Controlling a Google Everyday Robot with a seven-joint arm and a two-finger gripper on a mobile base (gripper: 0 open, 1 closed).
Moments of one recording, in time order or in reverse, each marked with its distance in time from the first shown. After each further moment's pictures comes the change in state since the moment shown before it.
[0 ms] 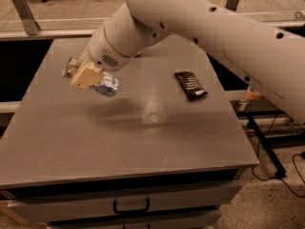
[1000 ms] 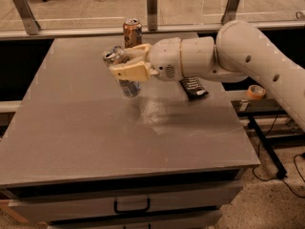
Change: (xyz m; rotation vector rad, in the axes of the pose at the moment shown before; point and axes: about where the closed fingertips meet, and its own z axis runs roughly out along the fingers) arm 0.058 -0.022 -0.078 0.058 -0.510 0.228
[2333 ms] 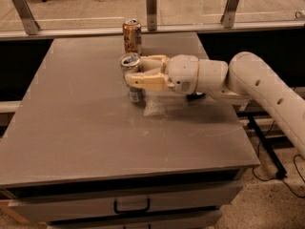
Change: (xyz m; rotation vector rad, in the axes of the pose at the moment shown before) arm 0.031 -0.016 -0.031 -0.002 -0.217 -0.005
